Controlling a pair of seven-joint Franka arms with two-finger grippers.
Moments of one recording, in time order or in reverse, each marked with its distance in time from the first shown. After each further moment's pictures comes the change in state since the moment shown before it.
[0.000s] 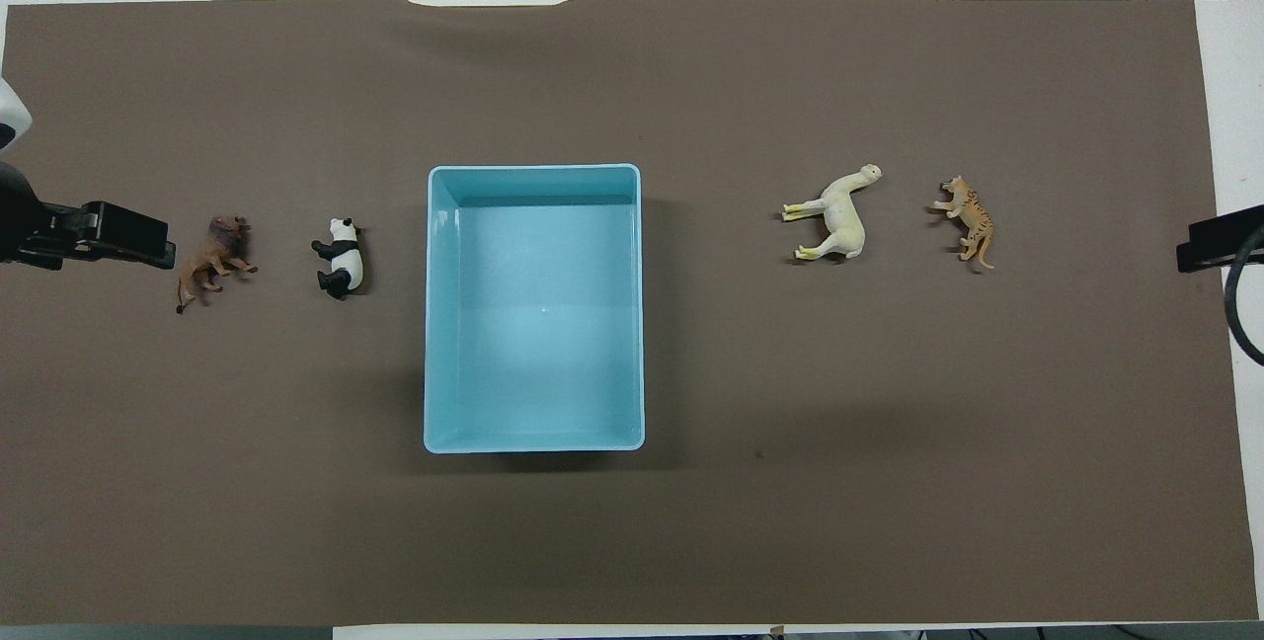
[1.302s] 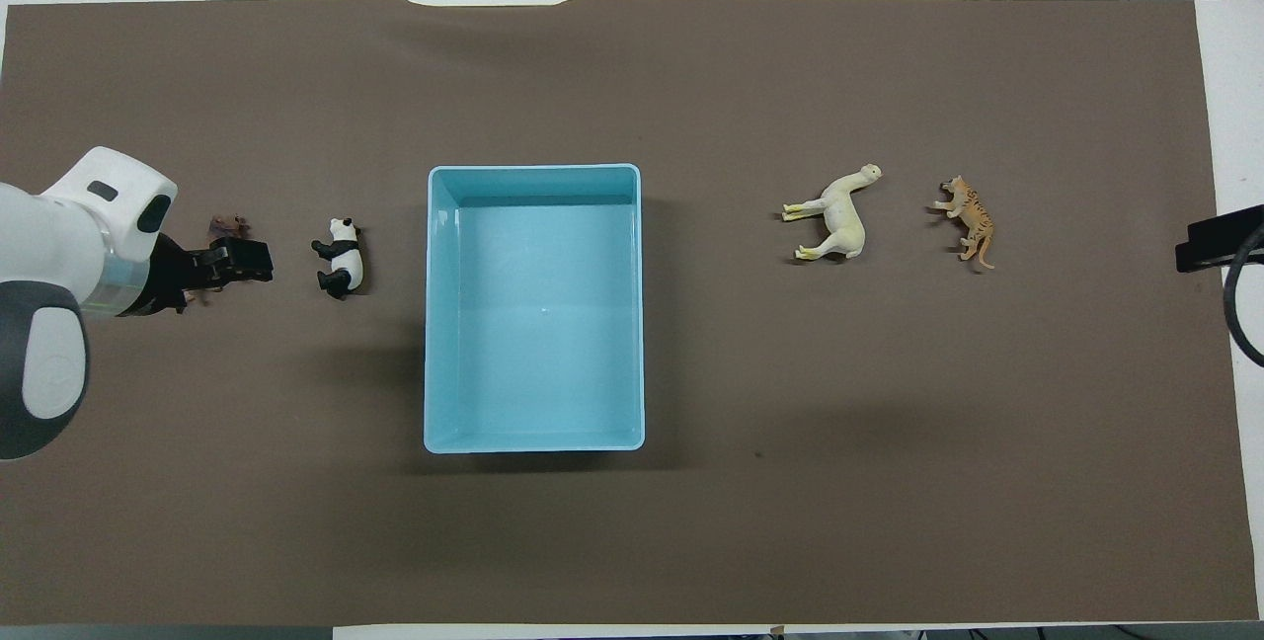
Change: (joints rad) left arm 0.000 -0.022 0.000 -0.495 -0.001 0.568 -0.290; right arm 0.002 -0.002 0.002 -0.002 0.001 -0.001 -0.002
